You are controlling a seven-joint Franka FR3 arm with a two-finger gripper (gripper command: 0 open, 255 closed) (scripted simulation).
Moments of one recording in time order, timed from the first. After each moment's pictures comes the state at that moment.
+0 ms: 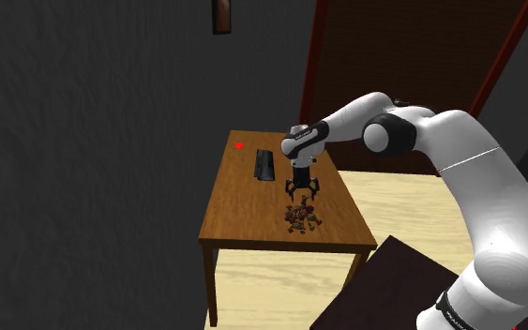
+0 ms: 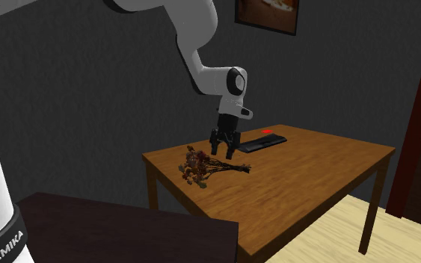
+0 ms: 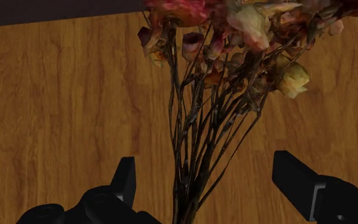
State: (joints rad) arm -0.19 0.92 -0.09 -1.37 0.12 1.91 0.44
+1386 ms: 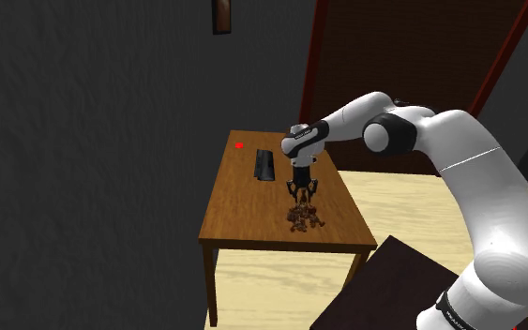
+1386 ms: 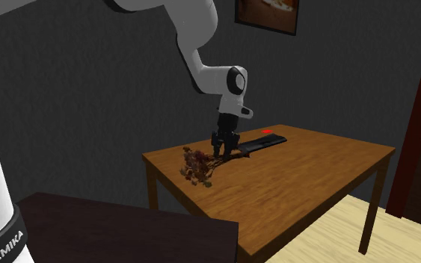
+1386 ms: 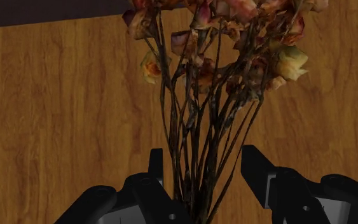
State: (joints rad) arm -0.19 0.92 -0.09 -1.37 0.12 1.90 0.44
